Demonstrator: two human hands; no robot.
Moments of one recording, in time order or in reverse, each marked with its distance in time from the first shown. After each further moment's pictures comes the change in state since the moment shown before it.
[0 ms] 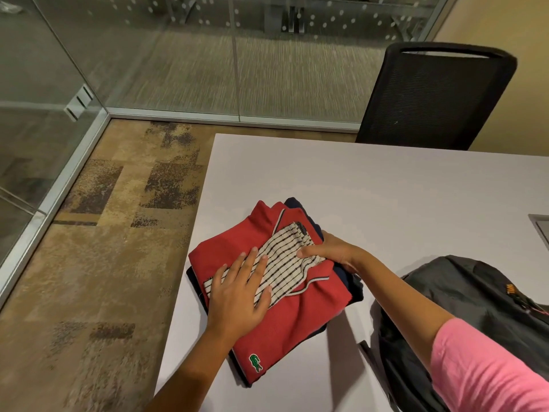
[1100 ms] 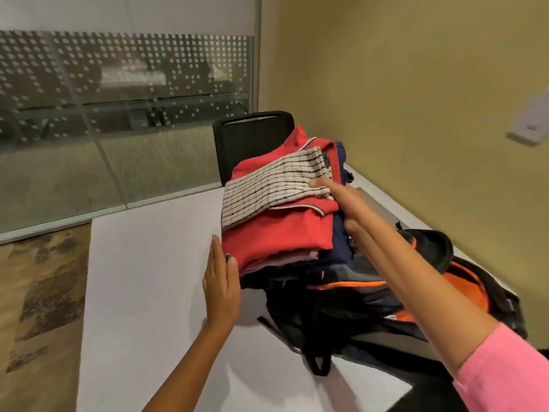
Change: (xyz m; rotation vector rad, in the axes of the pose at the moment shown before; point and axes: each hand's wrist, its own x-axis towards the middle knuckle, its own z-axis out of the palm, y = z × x) left_hand -0.019 0.213 -0.086 -1.010 0.161 0.101; right_hand -0.356 -0.017 -0.049 0.642 0.902 -0.504
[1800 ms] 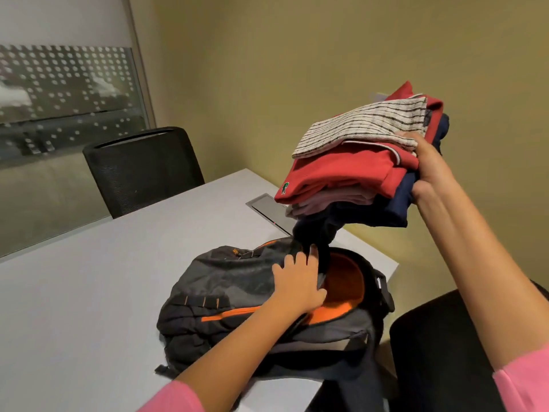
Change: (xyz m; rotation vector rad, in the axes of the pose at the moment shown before) left_hand -0.051 0.198 0.267 0.800 -0.877 0.475; right_hand -0.077 -0.153 -0.272 0.303 0.558 -0.349
